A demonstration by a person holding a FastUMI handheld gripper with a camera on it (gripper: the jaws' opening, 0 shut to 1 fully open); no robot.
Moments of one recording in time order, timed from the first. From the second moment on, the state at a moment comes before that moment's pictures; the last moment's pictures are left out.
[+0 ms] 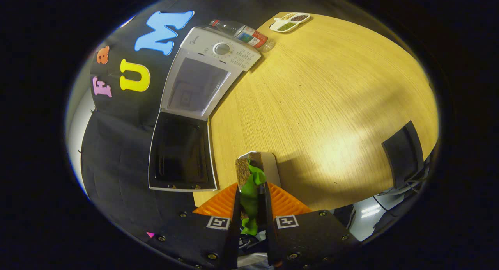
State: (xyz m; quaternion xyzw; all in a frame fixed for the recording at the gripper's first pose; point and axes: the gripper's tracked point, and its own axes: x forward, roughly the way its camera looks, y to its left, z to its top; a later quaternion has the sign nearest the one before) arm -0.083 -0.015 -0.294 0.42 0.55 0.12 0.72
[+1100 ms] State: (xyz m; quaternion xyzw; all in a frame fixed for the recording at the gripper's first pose) arm 0.120 0.069 -0.219 0.51 0.31 0.11 0.79
